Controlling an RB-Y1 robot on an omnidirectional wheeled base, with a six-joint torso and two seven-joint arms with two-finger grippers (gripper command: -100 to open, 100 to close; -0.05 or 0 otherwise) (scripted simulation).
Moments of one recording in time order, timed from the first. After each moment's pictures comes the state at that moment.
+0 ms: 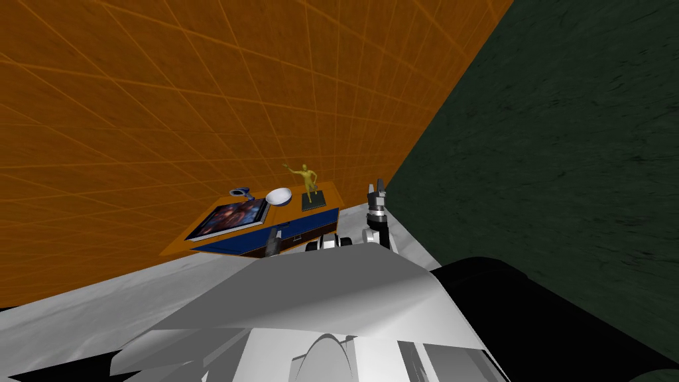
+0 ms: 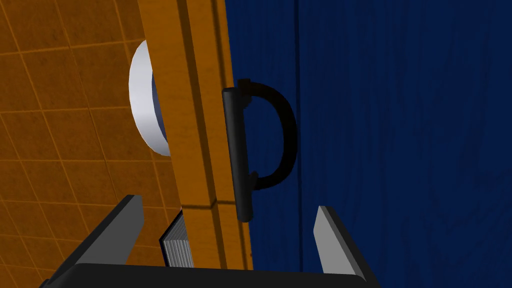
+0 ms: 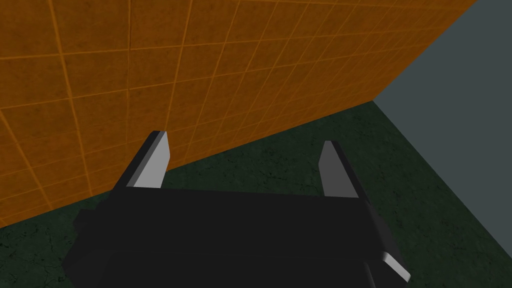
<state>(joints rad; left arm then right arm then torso) 0.35 0.11 0.13 -0.96 0.01 -1.13 -0.02 0.51 0.04 0.07 -2.25 0.07 -0.46 0.05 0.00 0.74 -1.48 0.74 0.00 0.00</state>
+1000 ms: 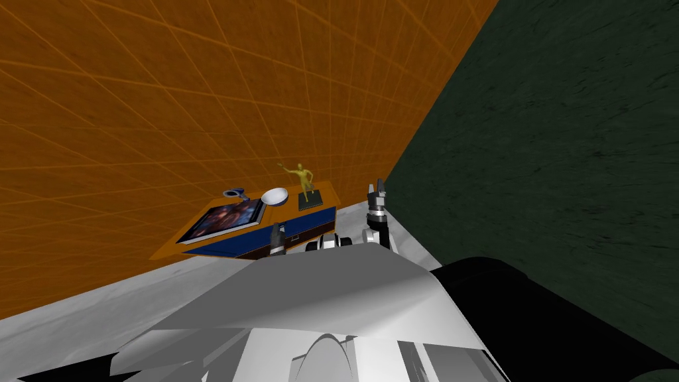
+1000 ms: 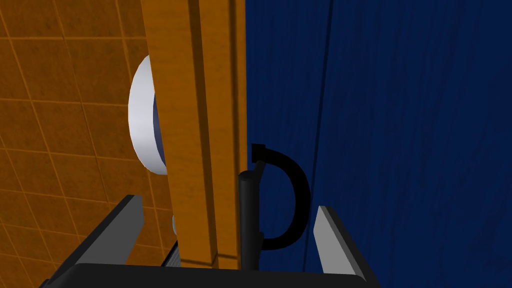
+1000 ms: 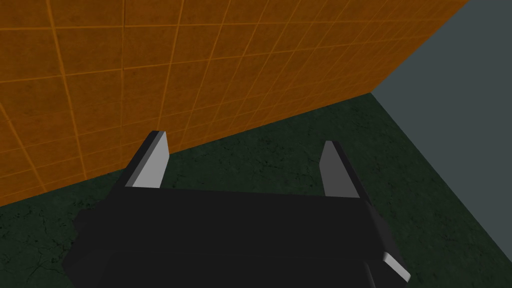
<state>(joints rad) 0.29 0.03 0.16 -1.00 0.03 -1.03 -0.02 0.51 0.04 0.07 -2.25 0.07 -0.46 0.05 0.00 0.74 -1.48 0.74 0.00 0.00</state>
